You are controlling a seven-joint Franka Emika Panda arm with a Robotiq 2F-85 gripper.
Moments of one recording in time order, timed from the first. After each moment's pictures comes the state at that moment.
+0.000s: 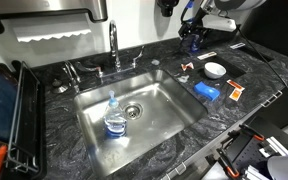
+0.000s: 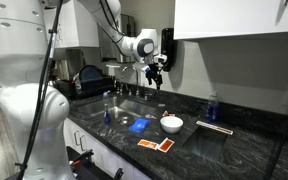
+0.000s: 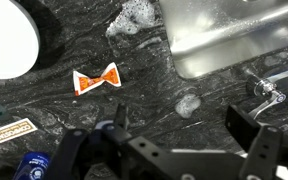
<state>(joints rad) -0.02 0.04 -0.04 -2.15 0.07 2.46 0.31</state>
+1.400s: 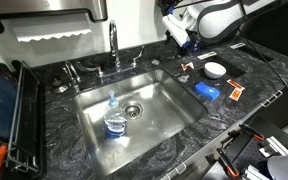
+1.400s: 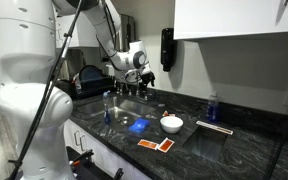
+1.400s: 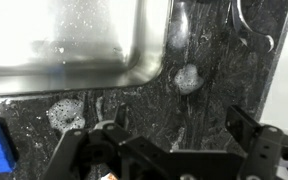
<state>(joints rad) 0.10 0.17 -0.03 -2.17 -0.13 2.76 1.76</state>
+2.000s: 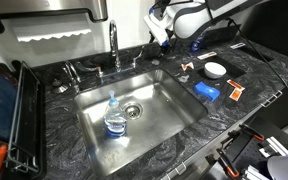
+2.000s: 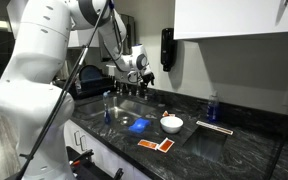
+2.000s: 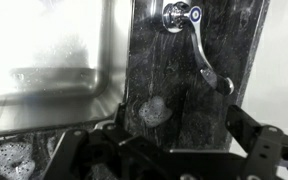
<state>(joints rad) 0.15 0.38 -0.03 -1.91 -0.12 2.73 1.78</state>
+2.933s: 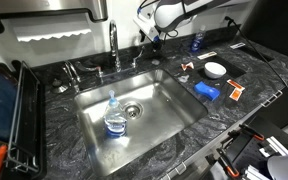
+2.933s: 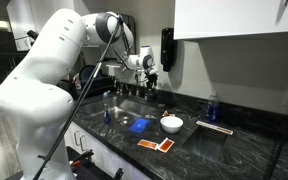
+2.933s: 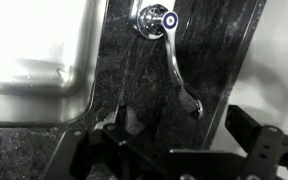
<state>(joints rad) 0.15 0.61 -0.04 -1.54 -0.03 2.52 1.56</state>
